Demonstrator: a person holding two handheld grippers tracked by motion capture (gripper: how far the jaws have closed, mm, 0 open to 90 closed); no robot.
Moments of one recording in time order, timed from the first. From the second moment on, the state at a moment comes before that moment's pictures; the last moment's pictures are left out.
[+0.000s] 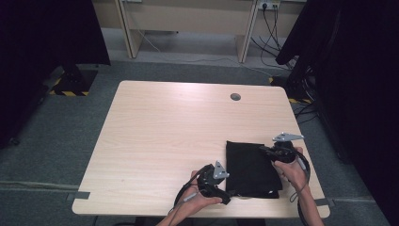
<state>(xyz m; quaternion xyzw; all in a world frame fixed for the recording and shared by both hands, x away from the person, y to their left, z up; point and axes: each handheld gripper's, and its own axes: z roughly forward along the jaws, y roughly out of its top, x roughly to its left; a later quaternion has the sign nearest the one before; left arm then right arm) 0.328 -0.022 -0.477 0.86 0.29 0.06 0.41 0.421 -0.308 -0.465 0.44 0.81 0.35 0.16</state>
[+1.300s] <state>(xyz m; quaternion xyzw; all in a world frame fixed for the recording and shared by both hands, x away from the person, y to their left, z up) 0.412 -0.031 -0.470 0.84 0.37 0.11 0.38 0.351 -0.286 -0.448 0.39 0.84 0.35 0.16</state>
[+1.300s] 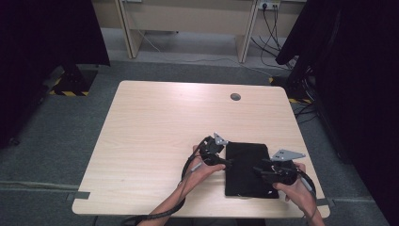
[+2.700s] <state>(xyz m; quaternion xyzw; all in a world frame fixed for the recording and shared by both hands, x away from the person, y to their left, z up) 0.372 0.094 -0.479 0.83 0.39 0.11 0.38 0.385 -0.261 -0.468 0.41 0.83 0.36 0.13</state>
